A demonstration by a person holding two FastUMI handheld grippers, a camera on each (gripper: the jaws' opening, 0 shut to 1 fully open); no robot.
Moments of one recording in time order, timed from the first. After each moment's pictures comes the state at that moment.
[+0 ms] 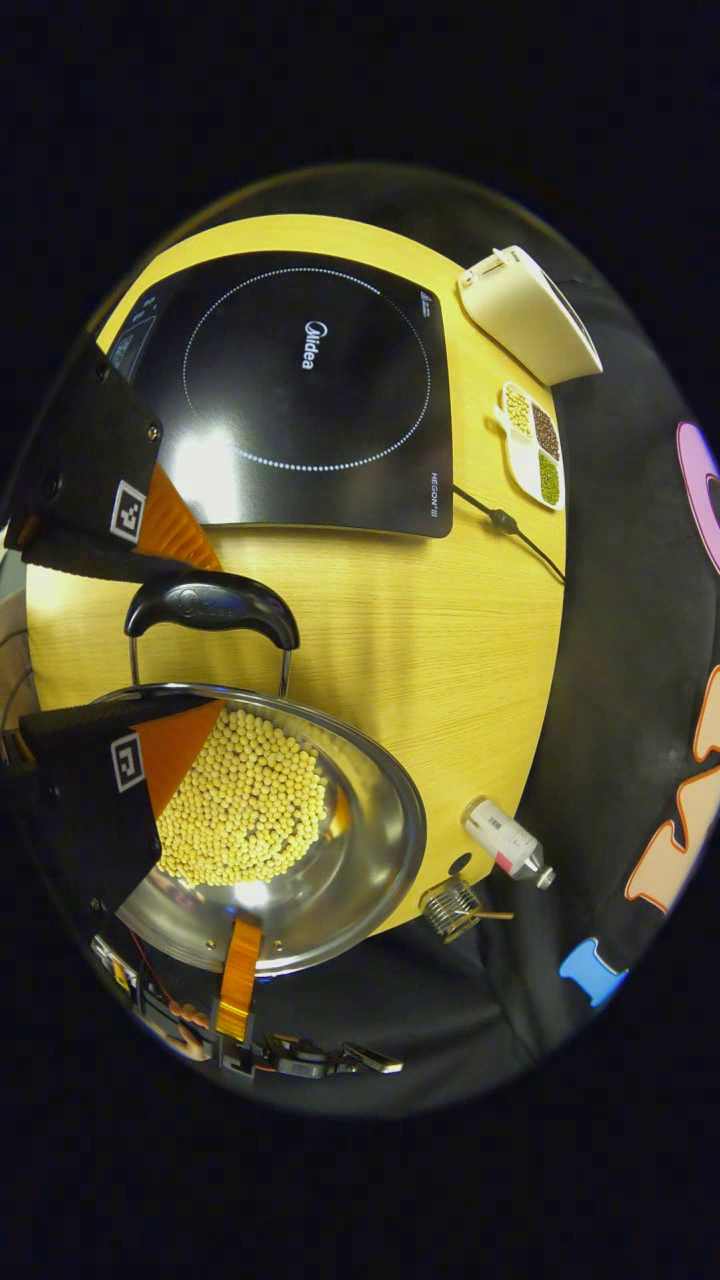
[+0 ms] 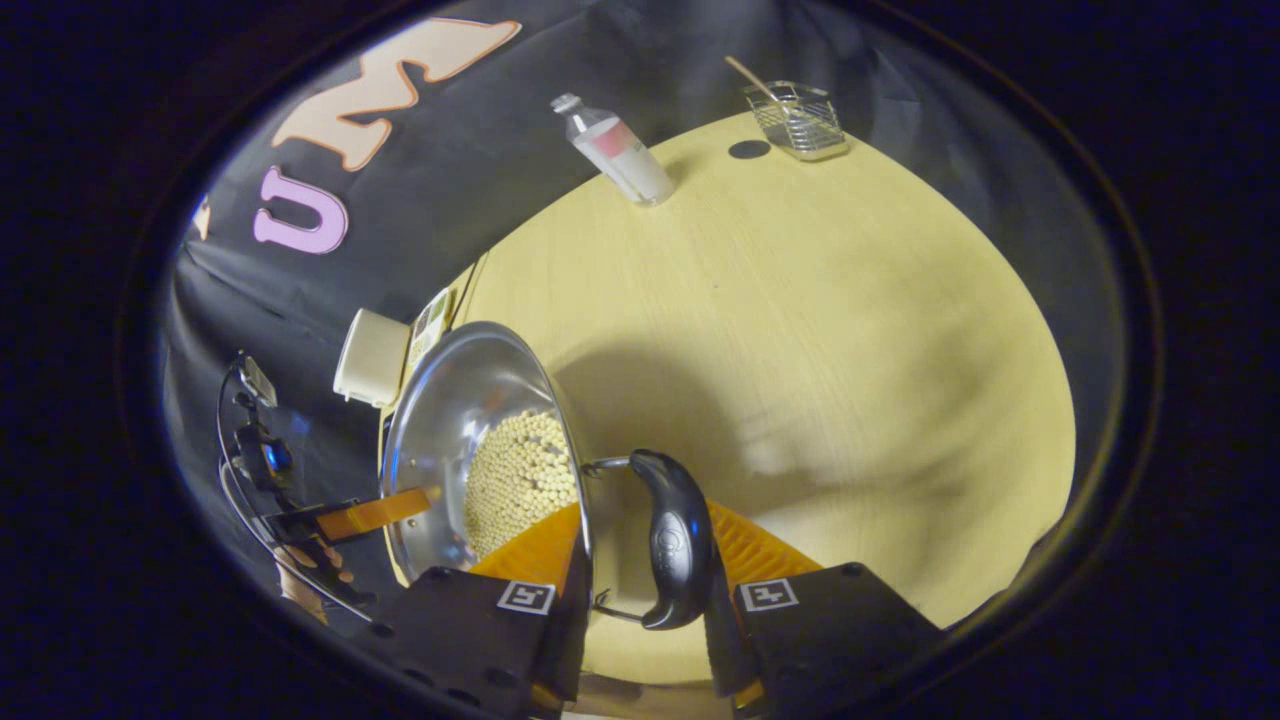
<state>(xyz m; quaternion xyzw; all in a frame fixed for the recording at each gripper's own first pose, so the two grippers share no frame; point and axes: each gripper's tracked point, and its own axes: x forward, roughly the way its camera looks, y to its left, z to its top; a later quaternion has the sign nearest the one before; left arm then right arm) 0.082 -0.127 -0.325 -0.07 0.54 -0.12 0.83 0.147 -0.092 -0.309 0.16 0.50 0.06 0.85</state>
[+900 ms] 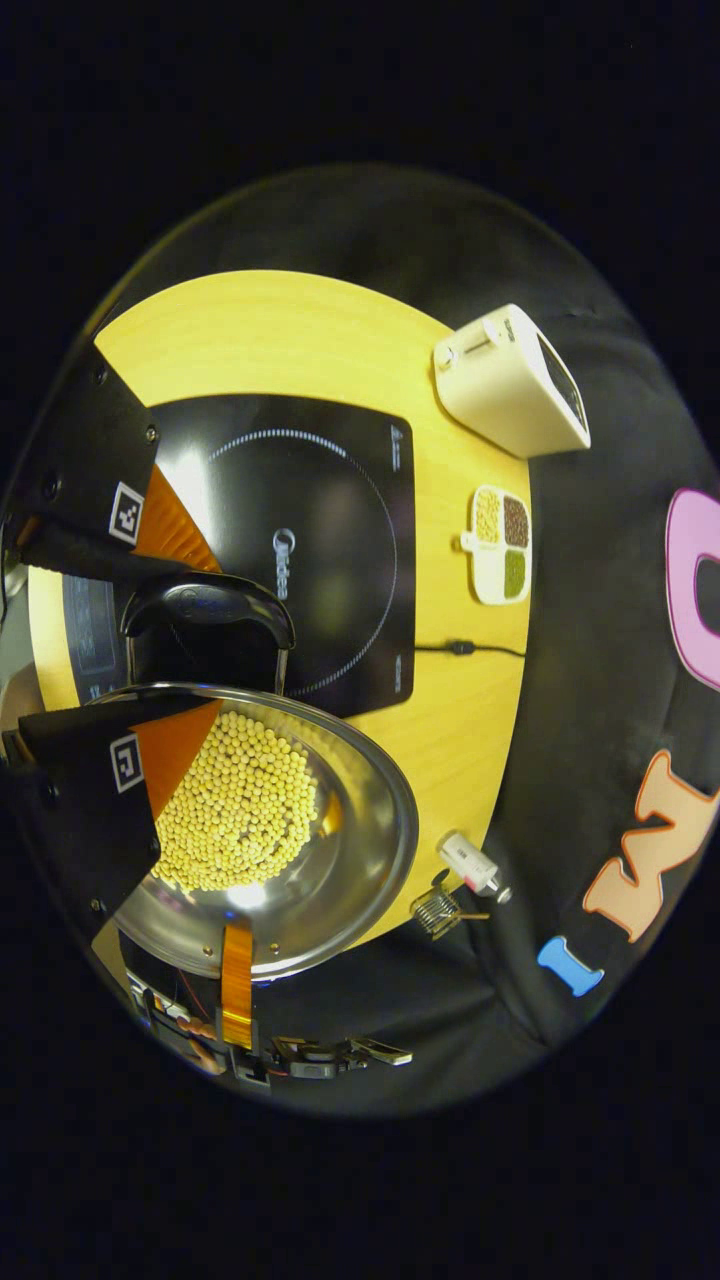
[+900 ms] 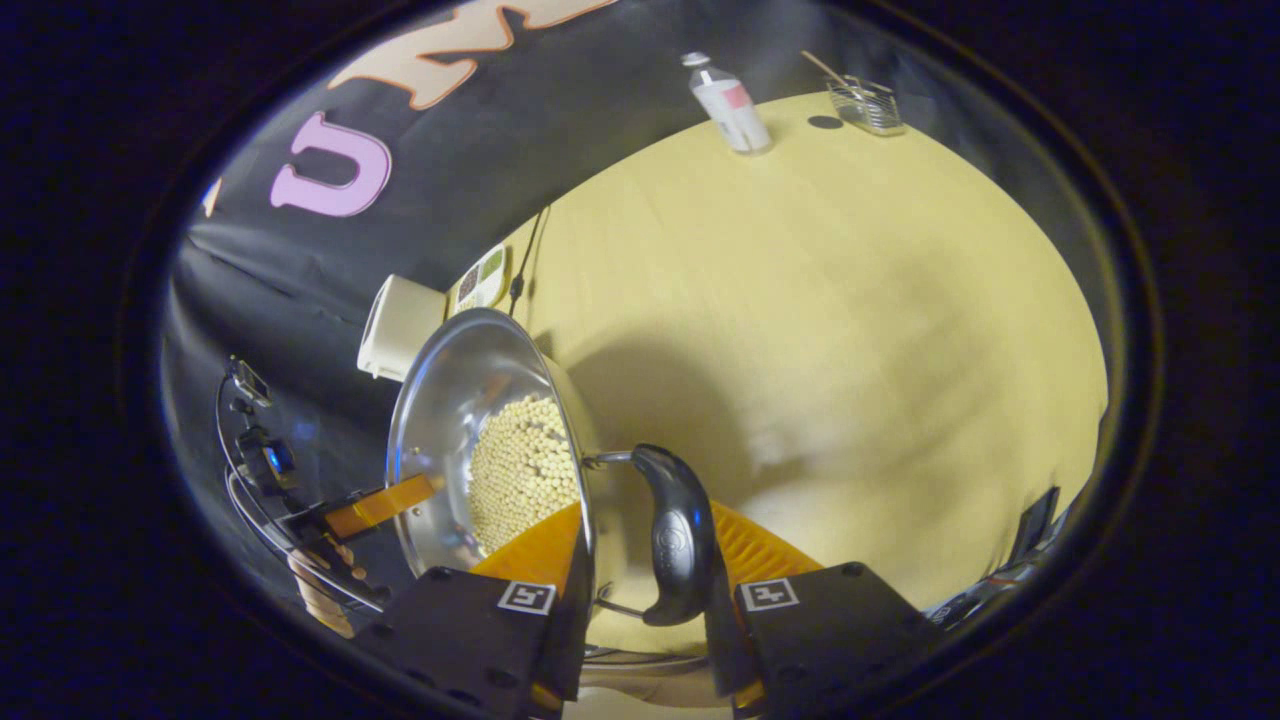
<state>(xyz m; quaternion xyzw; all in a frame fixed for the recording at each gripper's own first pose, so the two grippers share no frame) 0.096 0.055 -0.301 -0.05 0.51 -0.13 0.85 0.102 0.095 -0.317 0.16 0.51 0.06 0.84</state>
